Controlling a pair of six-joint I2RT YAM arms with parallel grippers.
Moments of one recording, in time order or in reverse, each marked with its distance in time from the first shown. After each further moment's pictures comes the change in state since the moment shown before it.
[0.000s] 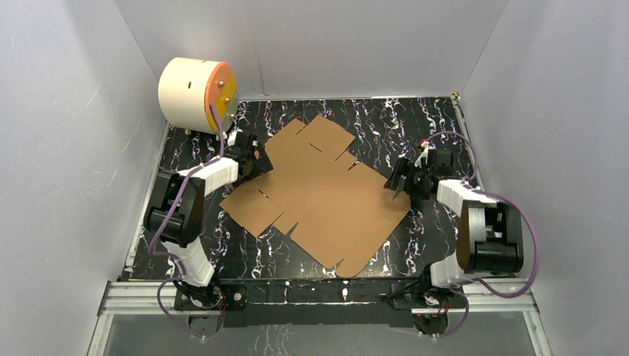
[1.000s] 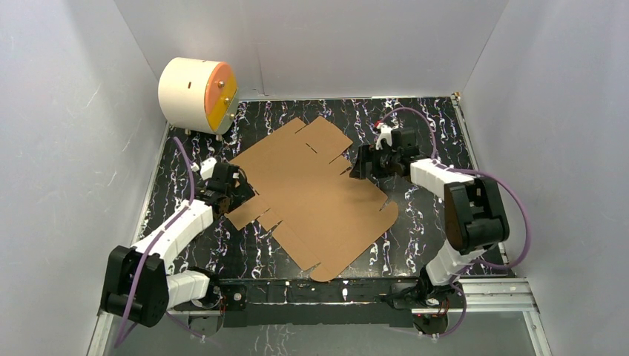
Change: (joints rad) left arm -0.011 -0.593 -0.367 -0.243 -0.129 -0.141; right arm 0.257 0.167 0.252 0.023 -0.116 -0.094
